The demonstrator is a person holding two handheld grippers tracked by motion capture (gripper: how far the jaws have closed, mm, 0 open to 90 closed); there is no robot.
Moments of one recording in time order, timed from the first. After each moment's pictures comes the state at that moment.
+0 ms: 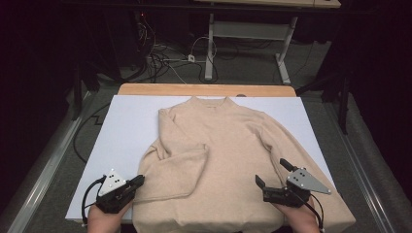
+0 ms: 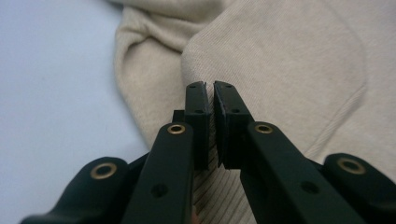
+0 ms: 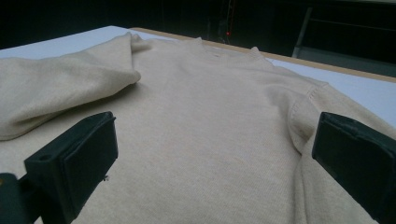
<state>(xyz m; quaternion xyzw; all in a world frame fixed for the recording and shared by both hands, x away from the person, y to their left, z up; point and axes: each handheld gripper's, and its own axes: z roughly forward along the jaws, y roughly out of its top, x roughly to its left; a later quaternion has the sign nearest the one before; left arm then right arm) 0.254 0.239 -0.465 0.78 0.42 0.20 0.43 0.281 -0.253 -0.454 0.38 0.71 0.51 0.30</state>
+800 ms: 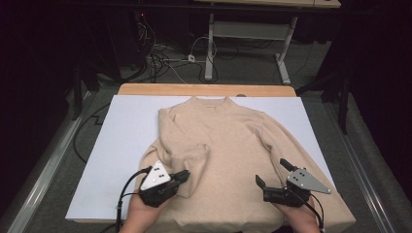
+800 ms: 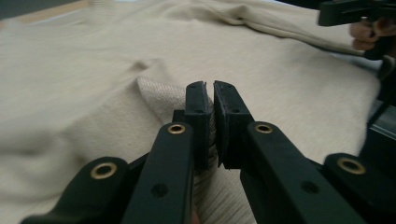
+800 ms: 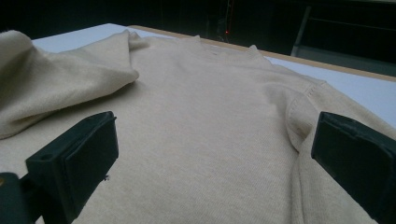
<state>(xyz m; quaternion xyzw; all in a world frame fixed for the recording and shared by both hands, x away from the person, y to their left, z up) 0.272 0.134 -0.432 0.81 0.30 0.15 0.49 0.282 -0.254 -0.455 0.37 0.71 0.51 0.30</state>
